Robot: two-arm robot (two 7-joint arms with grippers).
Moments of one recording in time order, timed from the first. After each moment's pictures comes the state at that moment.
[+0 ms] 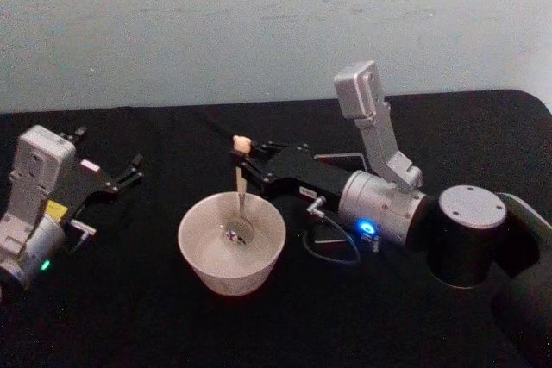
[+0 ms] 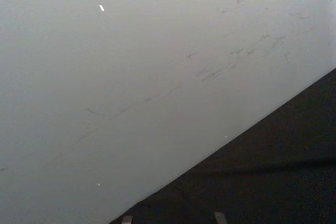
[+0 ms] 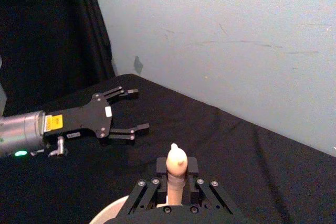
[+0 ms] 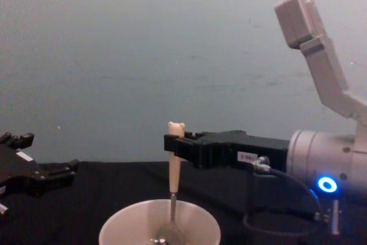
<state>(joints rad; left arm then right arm) -0.20 0.60 0.45 -1.41 -0.25 -0.12 0.03 0.40 0.31 -0.58 -1.41 0.51 0.17 0.43</state>
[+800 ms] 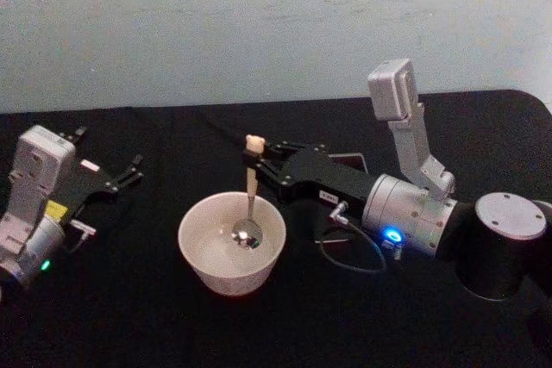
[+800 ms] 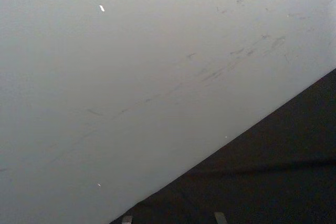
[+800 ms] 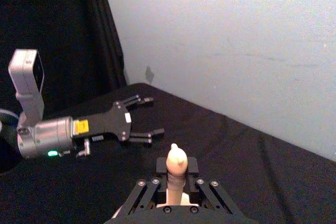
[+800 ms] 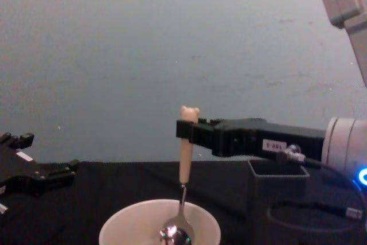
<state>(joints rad) -0.20 0.60 0.45 -1.41 -0.25 -0.12 0.03 0.32 0.39 -0.53 -1.56 0.55 0.19 0.45</state>
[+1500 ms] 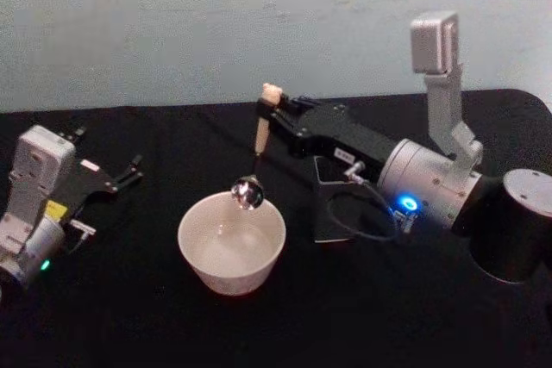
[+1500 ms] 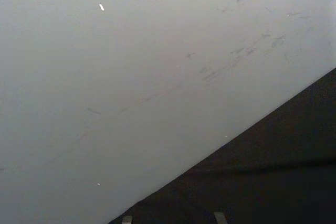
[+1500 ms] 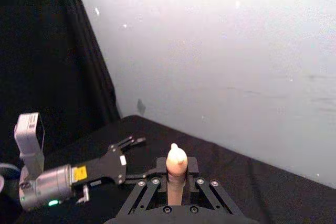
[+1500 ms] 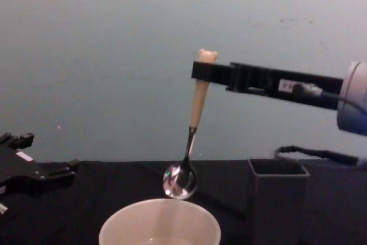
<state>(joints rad) -0.20 0.60 0.45 -1.41 -0.25 -0.12 0.03 0.31 0.39 -0.47 -1.67 0.66 0.24 0.36</state>
